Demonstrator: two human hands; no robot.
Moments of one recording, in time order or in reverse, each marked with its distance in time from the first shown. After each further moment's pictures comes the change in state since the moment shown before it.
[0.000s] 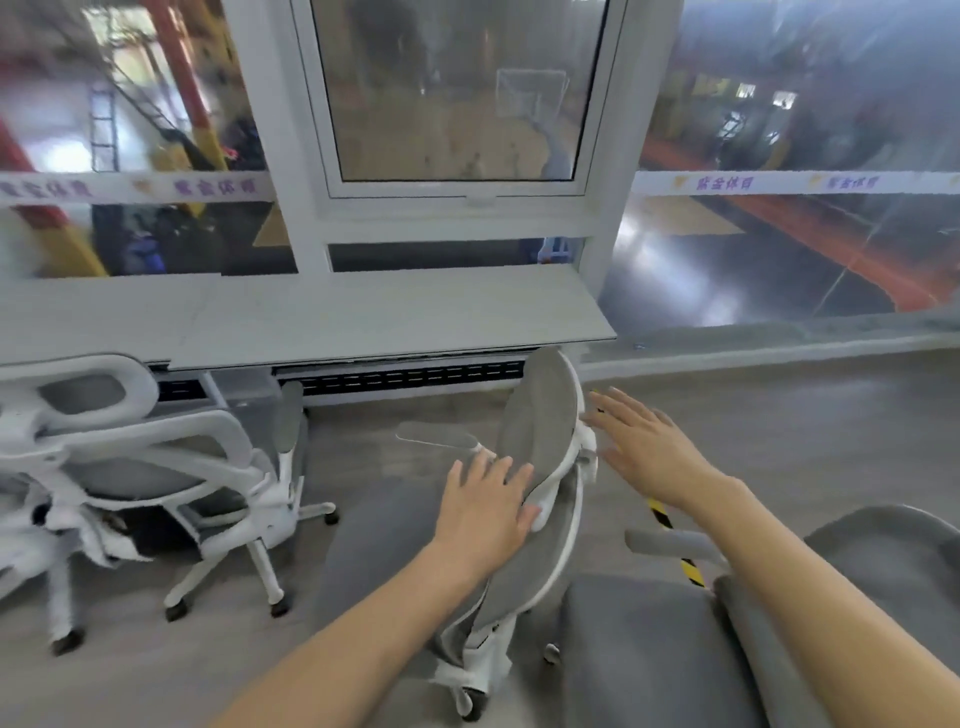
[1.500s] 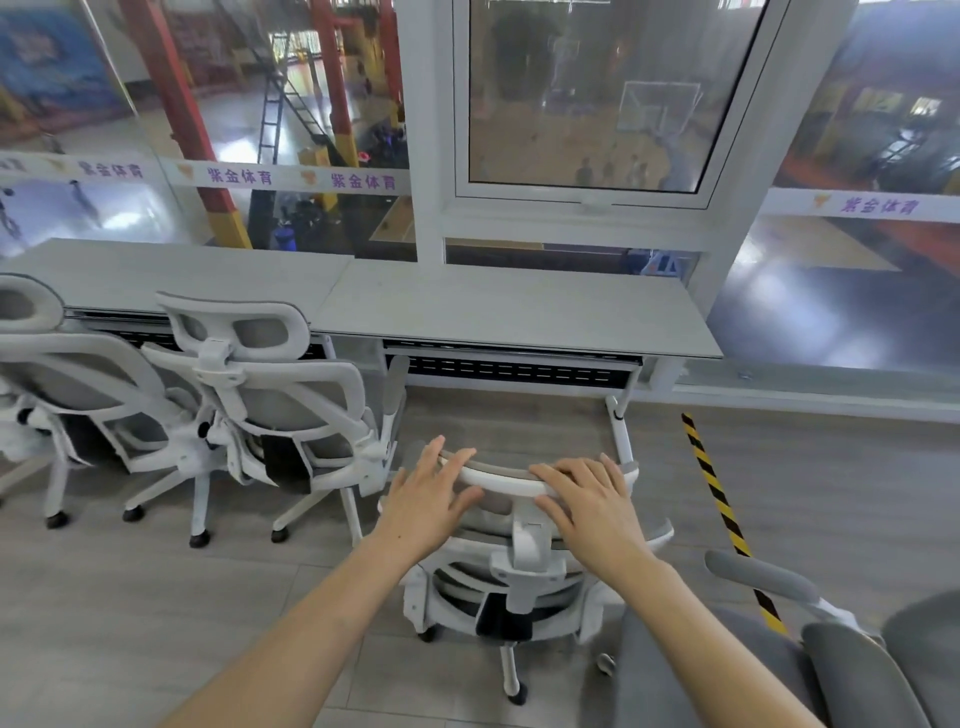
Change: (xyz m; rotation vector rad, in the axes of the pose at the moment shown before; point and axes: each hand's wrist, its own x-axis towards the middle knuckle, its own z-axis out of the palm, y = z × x) left_hand -0.129 -0.133 0.007 -0.168 -0.019 -0.409; right_hand -0.033 -0.194 0.072 0.234 0.295 -0.181
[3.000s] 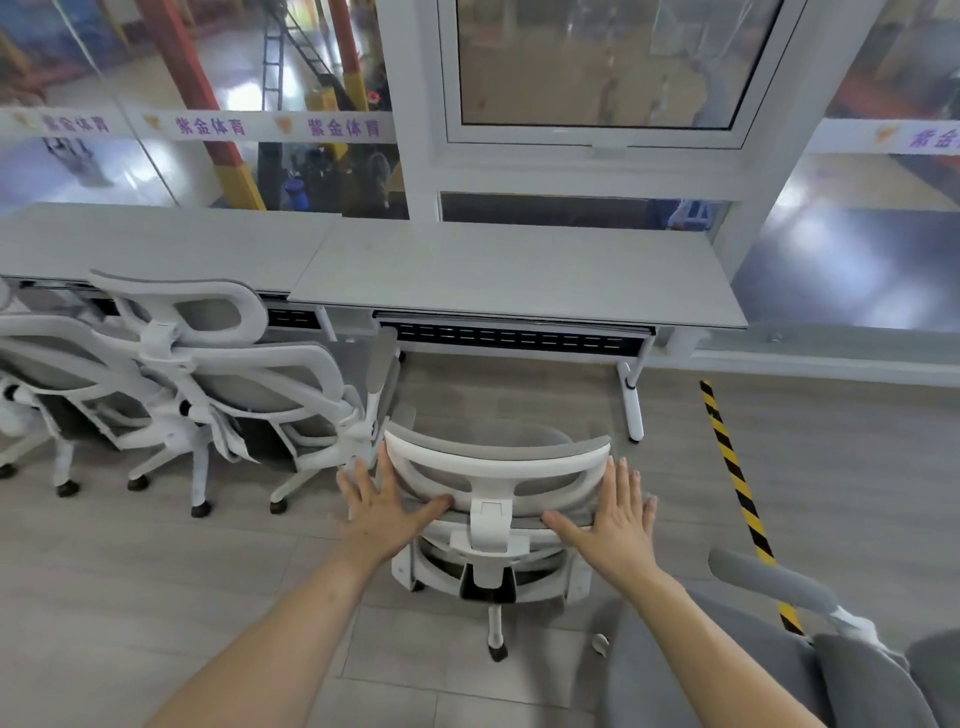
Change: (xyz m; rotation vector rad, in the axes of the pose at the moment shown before) left_hand 0.067 -0.014 0.061 -0.306 -0.213 -0.535; right_hand 0.005 0.120 0.071 0.263 -0.437 0.601
